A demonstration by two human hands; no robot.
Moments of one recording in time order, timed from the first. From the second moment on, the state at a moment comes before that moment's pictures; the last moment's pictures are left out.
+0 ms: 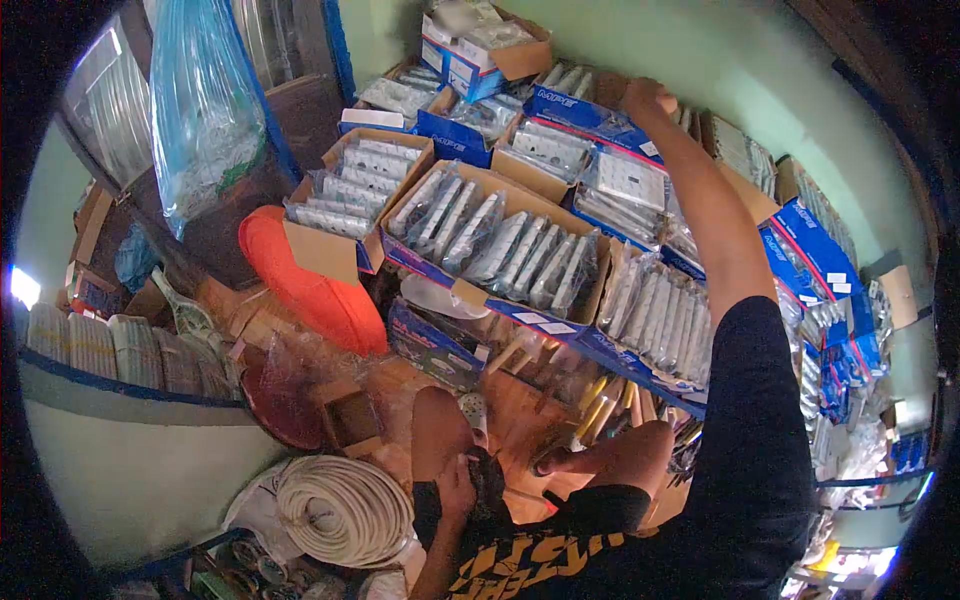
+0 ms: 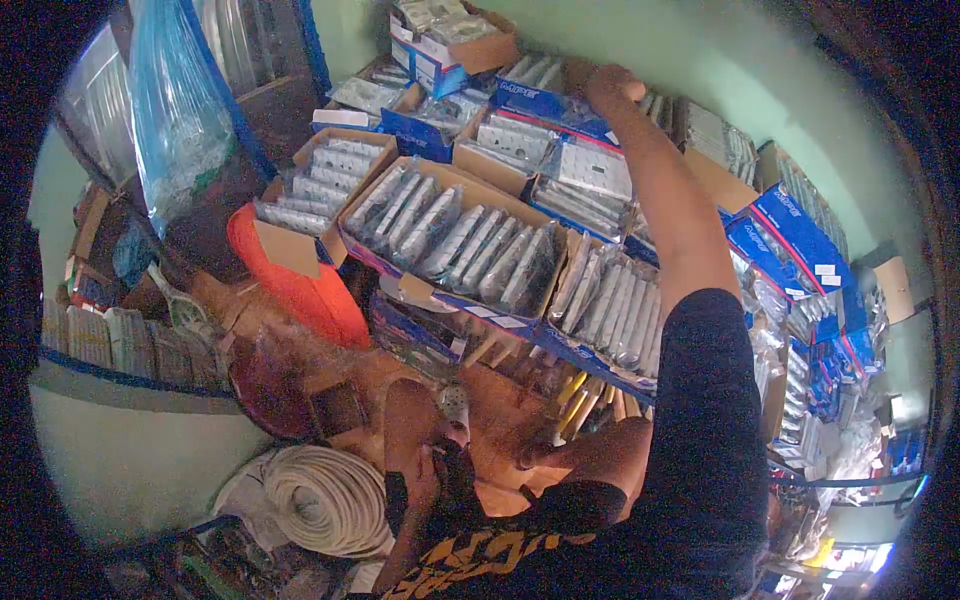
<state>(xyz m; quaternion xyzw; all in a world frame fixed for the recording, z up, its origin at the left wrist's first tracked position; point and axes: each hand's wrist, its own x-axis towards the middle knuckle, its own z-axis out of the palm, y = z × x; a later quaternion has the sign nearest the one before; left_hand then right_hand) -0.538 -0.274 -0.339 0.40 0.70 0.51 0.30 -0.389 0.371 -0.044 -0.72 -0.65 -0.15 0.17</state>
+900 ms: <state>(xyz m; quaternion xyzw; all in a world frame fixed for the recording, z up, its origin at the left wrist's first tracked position) -0.526 -0.275 -0.325 0.41 0.69 0.47 0.37 -0.401 0.317 0.072 -0.51 -0.86 -0.06 0.07</state>
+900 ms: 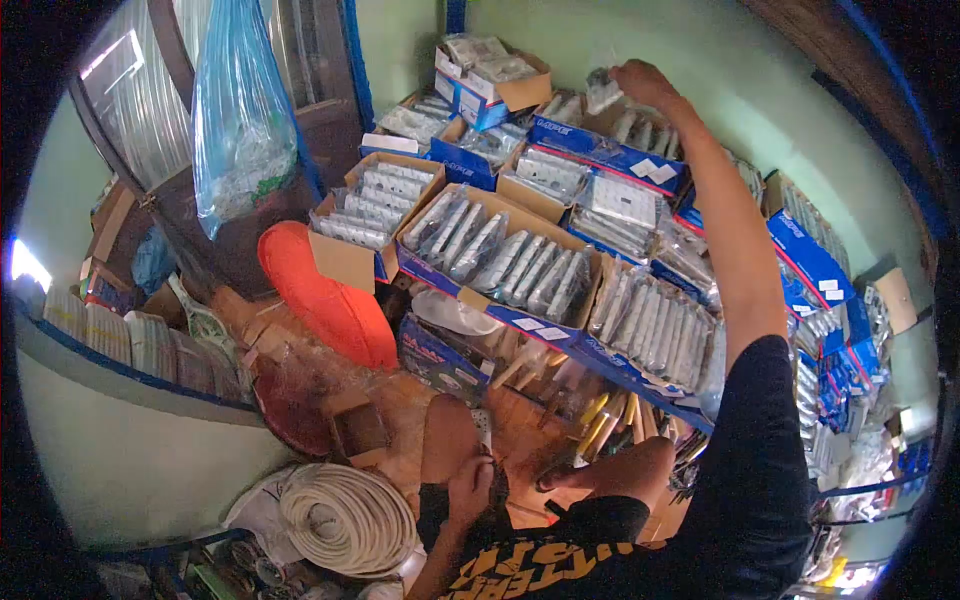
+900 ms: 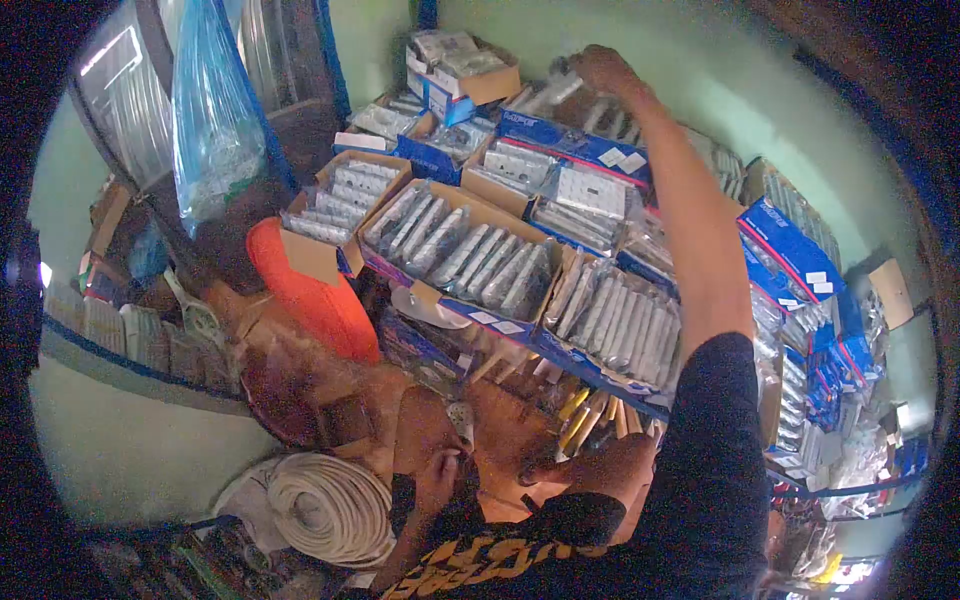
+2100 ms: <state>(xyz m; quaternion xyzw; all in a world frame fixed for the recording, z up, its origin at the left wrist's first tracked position) -0.484 -0.295 -0.107 0.76 0.59 0.27 0.07 -0.335 -0.246 -0.224 -0.35 -0.54 0.68 0.36</state>
